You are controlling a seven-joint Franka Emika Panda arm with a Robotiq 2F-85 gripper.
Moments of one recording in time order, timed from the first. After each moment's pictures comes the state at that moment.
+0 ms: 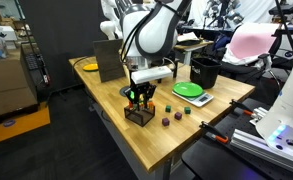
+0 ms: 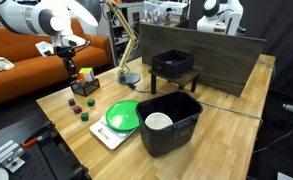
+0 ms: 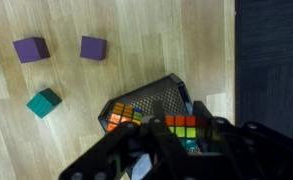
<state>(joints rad) 0.40 0.33 0.24 -2.32 0.02 2.59 0.72</state>
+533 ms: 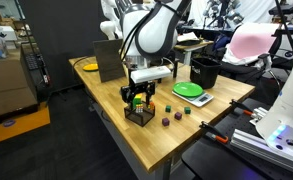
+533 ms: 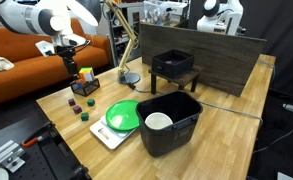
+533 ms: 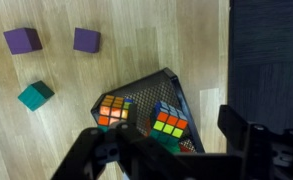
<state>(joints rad) 0.40 0.33 0.24 -2.32 0.02 2.62 0.69</state>
